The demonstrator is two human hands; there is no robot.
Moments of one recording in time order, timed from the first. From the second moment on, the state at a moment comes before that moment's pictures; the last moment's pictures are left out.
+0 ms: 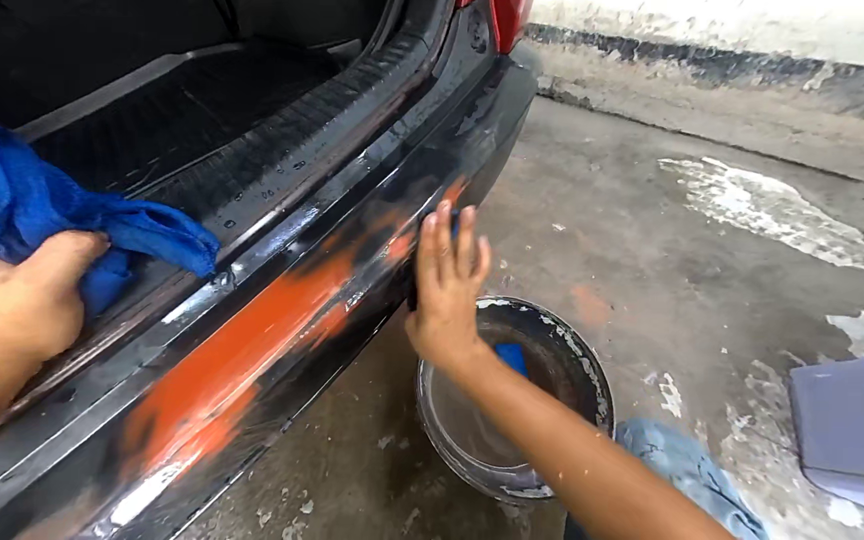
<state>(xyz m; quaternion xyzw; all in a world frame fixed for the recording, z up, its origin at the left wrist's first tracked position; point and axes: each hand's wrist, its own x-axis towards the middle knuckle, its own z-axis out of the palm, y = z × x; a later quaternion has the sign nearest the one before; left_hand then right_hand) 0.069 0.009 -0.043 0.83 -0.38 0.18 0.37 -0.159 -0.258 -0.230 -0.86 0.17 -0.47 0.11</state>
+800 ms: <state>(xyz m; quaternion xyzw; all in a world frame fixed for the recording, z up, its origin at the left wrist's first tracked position) 0.072 0.010 -0.050 0.83 -0.37 0.16 0.40 -0.153 -0.344 -0.220 -0.86 0.20 -0.47 0.01</state>
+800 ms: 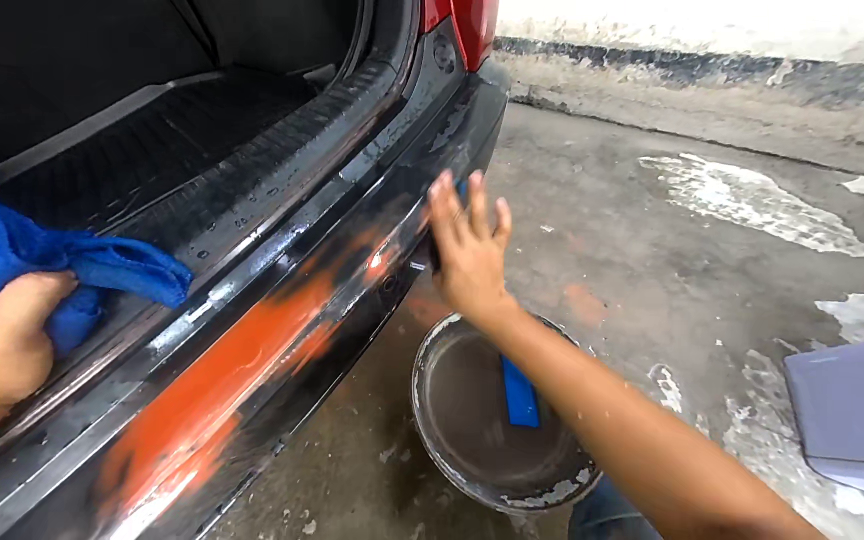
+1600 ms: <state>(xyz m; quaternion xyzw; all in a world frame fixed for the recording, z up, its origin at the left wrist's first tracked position) 0.082 0.013 -0.055 0.82 -0.37 0.15 0.42 -0.162 -0.326 -0.214 -0.89 0.18 -0.42 0.01</state>
